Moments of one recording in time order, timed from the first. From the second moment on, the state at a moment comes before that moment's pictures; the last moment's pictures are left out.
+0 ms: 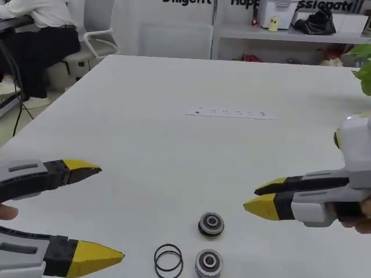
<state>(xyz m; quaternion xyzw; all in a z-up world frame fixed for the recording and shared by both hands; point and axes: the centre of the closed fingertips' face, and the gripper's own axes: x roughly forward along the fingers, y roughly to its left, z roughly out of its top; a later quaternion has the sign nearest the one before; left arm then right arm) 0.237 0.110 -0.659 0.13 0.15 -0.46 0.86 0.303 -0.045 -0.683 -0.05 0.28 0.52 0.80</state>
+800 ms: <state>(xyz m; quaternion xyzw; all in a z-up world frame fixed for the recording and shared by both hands) 0.299 0.045 -0.621 0.14 0.10 -0.50 0.85 0.328 -0.044 -0.692 -0.08 0.24 0.58 0.78</state>
